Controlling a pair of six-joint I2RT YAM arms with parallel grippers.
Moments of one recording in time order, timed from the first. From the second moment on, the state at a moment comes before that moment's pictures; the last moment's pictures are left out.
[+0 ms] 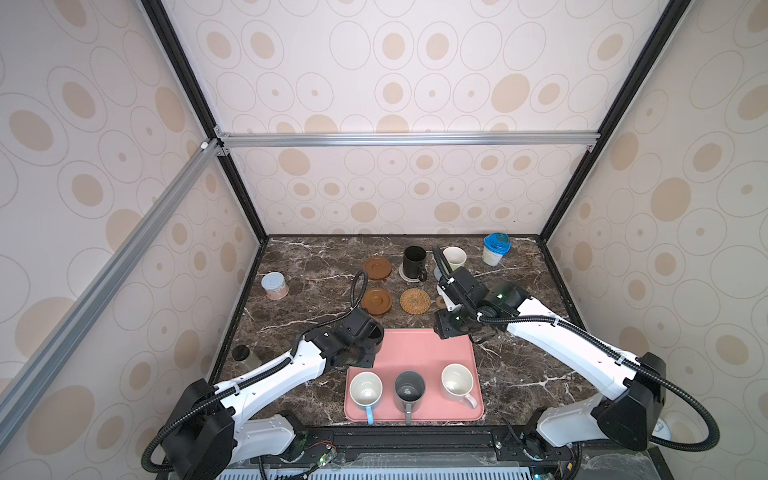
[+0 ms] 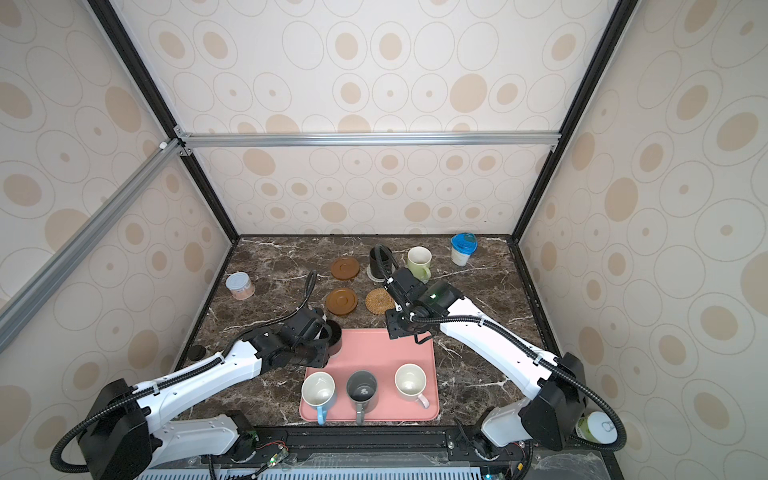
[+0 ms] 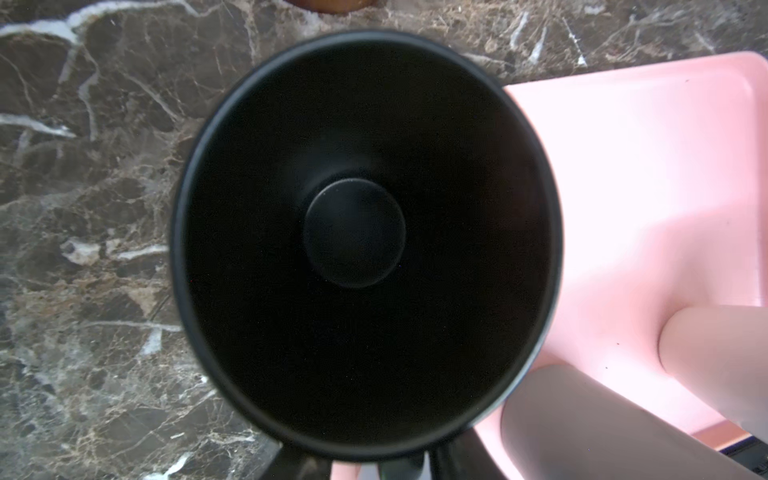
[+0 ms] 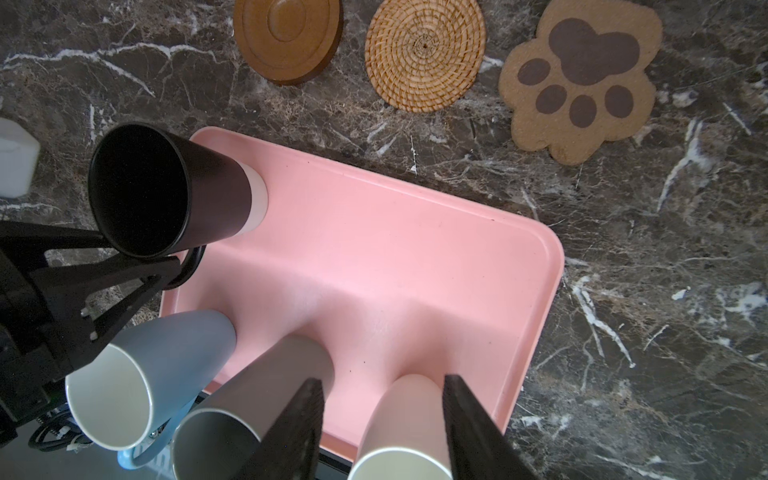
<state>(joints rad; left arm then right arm) -0.74 1.21 0.76 -0.67 -0.08 -0.56 0.76 1.41 1.32 -1.04 0.02 0.52</state>
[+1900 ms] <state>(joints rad) -0.72 1.30 0.86 -0.49 -0.19 -0.62 0.76 1.36 1.27 -1.04 0.03 0.55</state>
